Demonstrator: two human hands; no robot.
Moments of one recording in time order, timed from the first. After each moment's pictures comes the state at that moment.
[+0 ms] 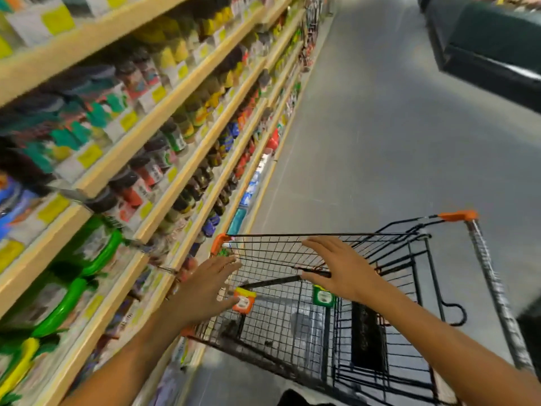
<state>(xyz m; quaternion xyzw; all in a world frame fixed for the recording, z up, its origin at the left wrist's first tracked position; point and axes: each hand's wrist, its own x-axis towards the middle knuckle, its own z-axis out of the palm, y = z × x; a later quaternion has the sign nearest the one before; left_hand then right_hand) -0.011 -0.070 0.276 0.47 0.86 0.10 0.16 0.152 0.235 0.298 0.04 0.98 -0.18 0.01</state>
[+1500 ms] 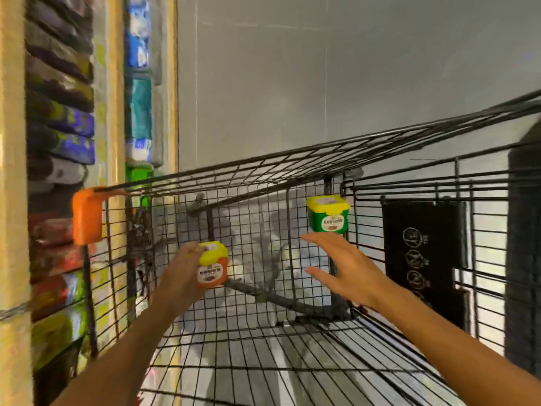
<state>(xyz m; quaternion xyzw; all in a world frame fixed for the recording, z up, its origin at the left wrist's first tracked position) -0.114 -0.028 -0.151 0.40 0.82 0.09 0.39 0.132 0.251 -0.059 0.25 0.84 -0.43 0.19</state>
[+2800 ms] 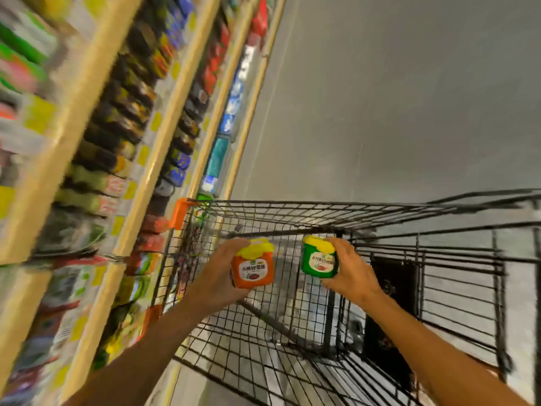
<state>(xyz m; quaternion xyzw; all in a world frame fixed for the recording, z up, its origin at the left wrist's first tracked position) -0.076 0.039 0.062 0.35 0.82 0.32 0.32 0.113 0.307 0.000 0.26 0.88 -0.37 0.14</state>
